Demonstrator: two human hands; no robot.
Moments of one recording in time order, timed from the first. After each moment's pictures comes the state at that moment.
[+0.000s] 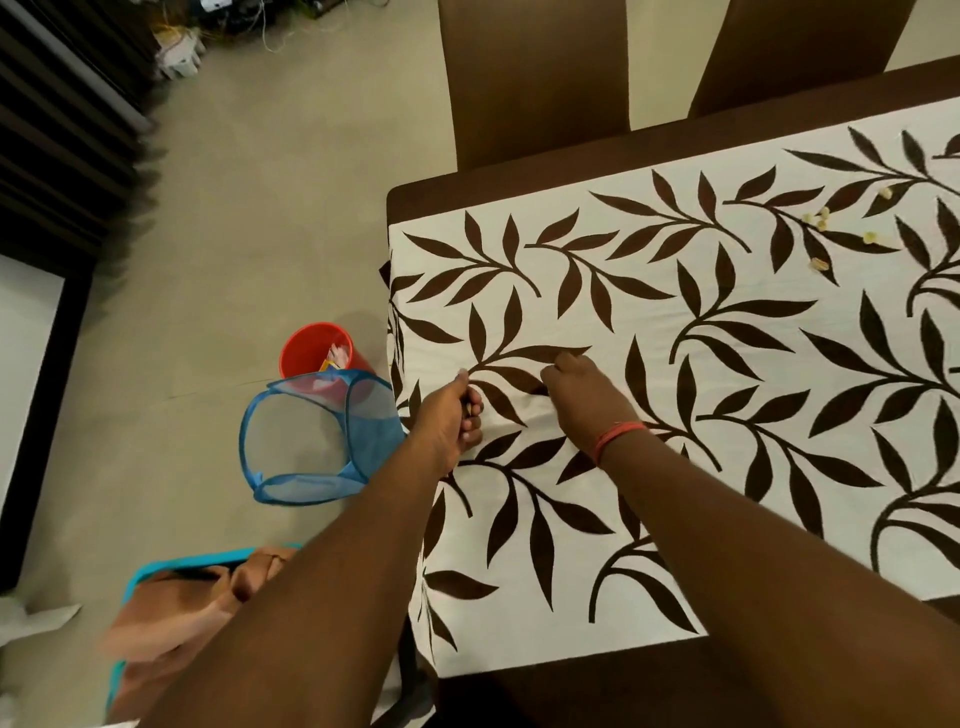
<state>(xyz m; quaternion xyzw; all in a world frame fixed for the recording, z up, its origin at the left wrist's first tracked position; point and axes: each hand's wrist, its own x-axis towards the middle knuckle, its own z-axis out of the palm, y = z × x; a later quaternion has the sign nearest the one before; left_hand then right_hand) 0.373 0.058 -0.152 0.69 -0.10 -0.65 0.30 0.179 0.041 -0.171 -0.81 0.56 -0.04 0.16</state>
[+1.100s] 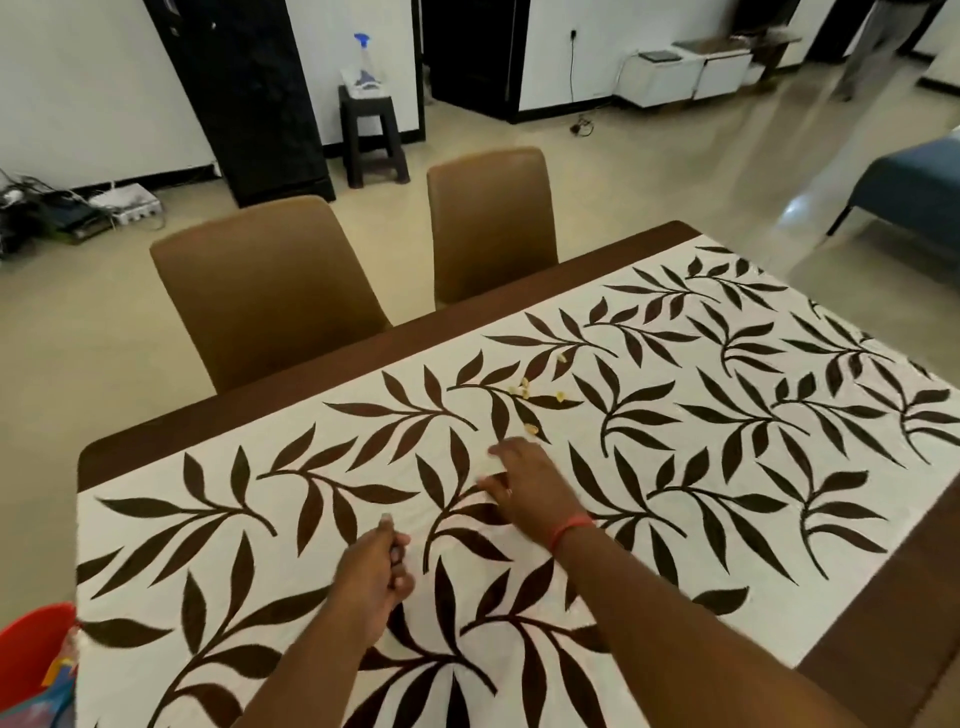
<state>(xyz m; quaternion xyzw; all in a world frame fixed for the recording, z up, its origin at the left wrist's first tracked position) 0.150 -0.030 -0.141 0.64 -0.19 -0.69 0.28 -0.076 -0.032 -0.145 -0.67 0.71 -0.17 0.16</state>
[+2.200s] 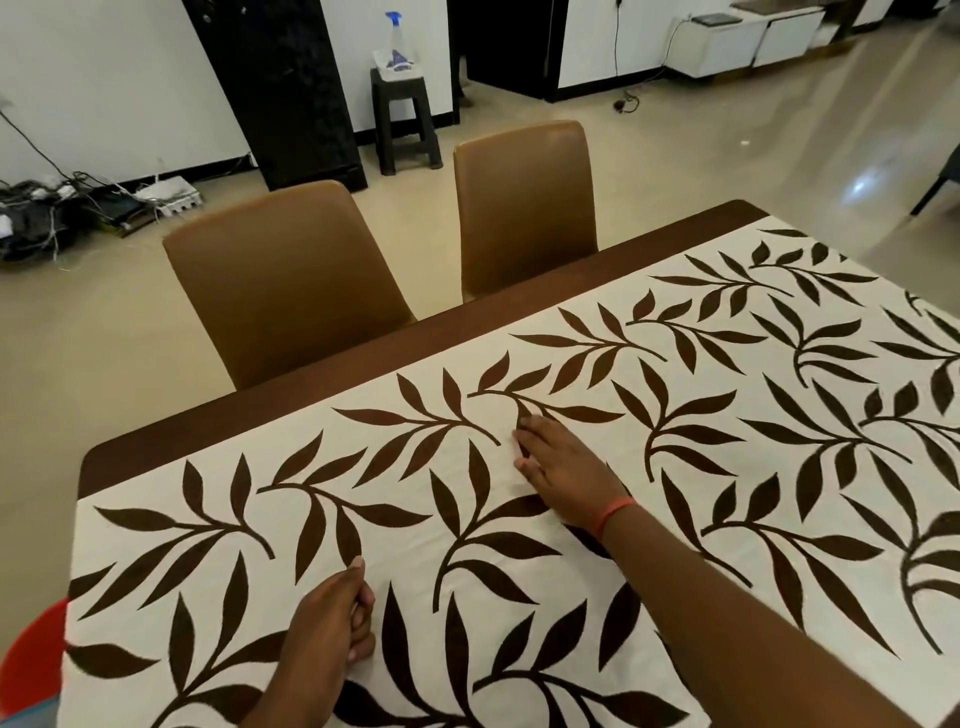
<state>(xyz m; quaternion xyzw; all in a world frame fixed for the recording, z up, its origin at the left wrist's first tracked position) 0.195 -0.041 -0.188 0.66 -0.28 -0.63 0.30 -0.136 -0.101 -0.200 -0.72 0.66 -0.14 0.16</state>
